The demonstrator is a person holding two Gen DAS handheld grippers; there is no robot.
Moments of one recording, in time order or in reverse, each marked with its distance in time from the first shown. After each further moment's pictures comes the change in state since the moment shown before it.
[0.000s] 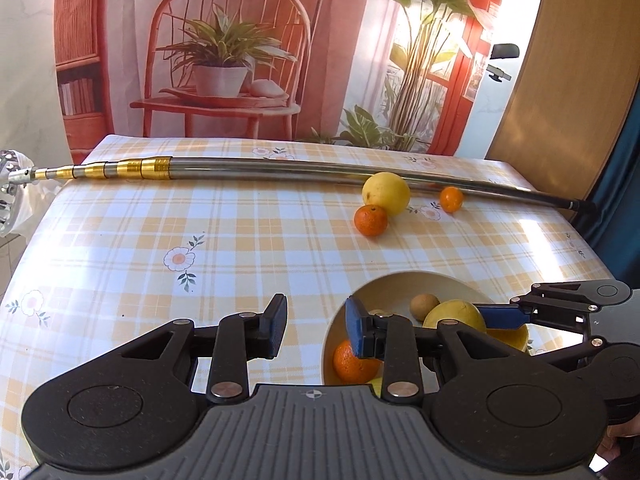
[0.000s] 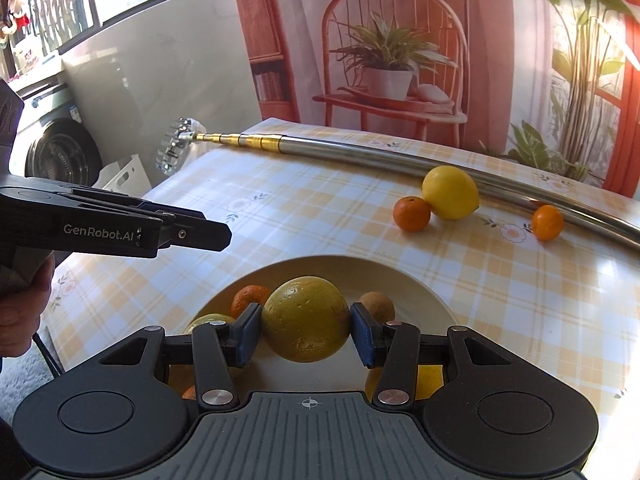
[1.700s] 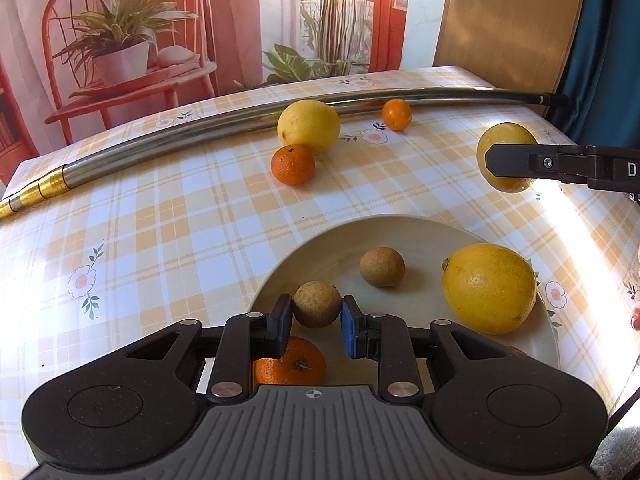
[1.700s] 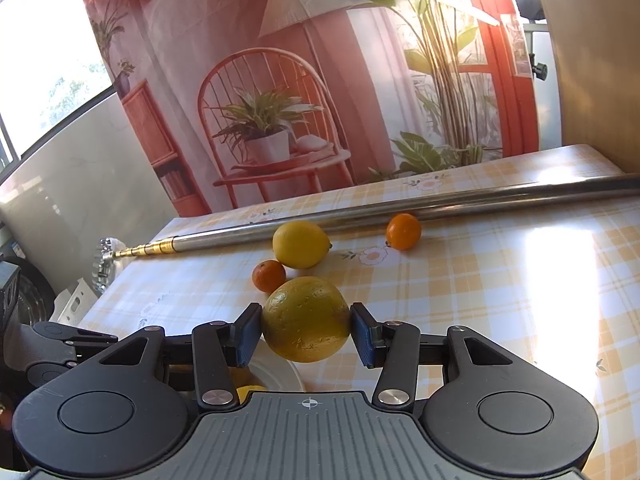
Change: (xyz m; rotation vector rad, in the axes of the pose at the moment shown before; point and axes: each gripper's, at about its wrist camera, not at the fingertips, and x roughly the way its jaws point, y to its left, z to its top) left arm 0.072 -0.046 -0.001 0.261 0.172 -0.076; right arm -0.042 -0.114 -0.015 0.333 -0.223 -0.117
